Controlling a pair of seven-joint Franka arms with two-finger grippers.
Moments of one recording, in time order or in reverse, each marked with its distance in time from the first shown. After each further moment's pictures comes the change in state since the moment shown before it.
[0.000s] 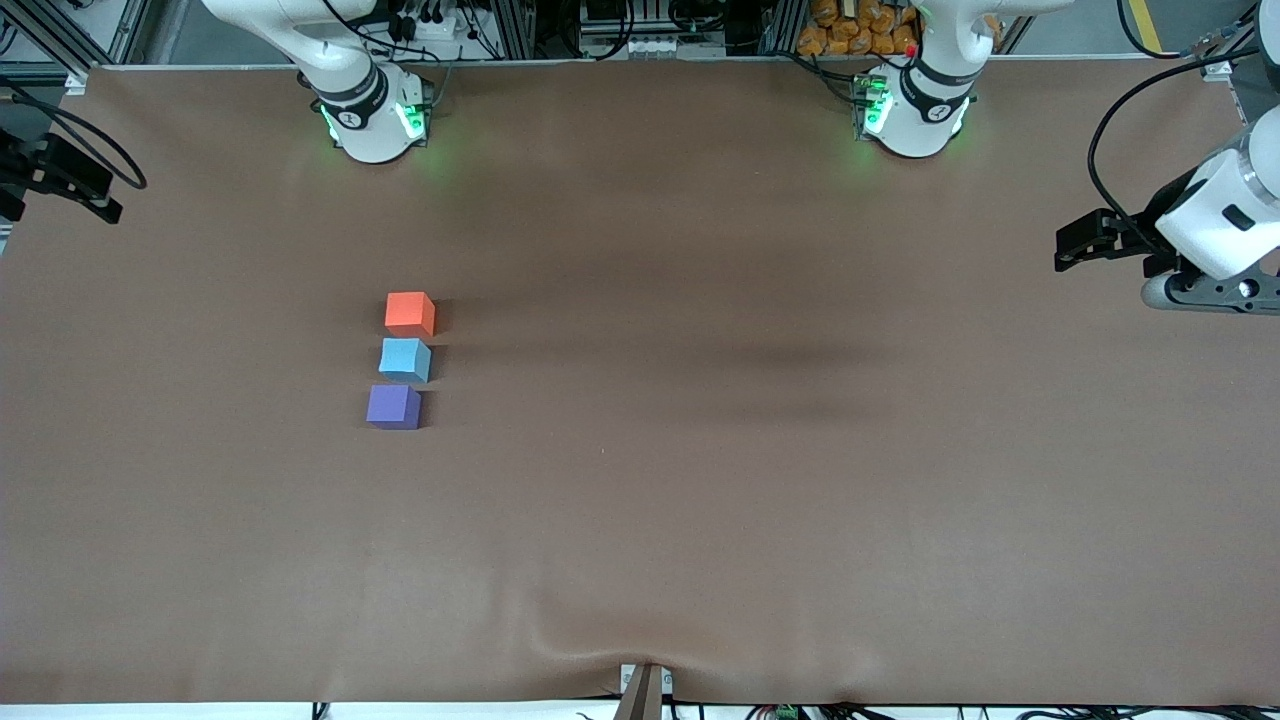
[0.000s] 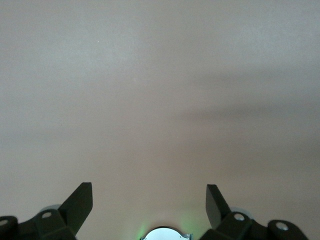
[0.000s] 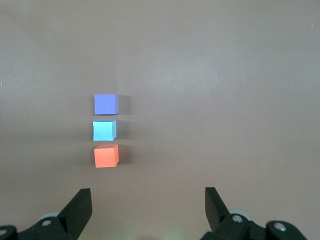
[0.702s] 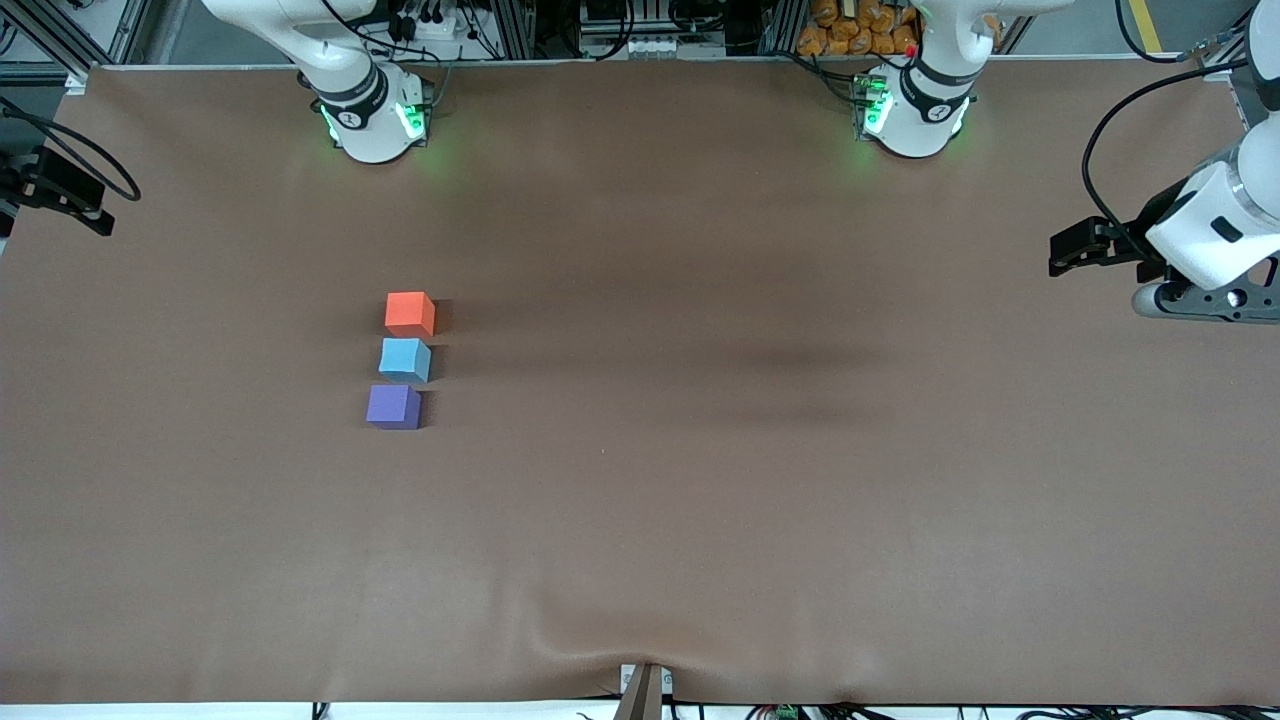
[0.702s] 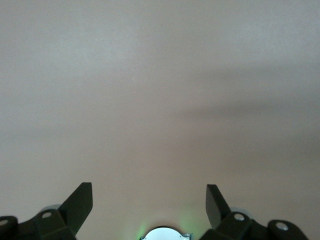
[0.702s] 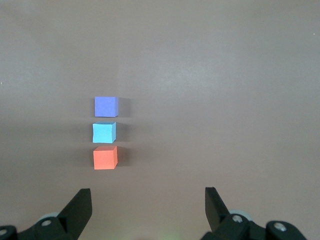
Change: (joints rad) left arm -0.001 0.013 0.000 0.001 0.000 0.002 0.000; right arm 0.000 0.054 -0.001 0.064 0.007 -0.018 -0.019
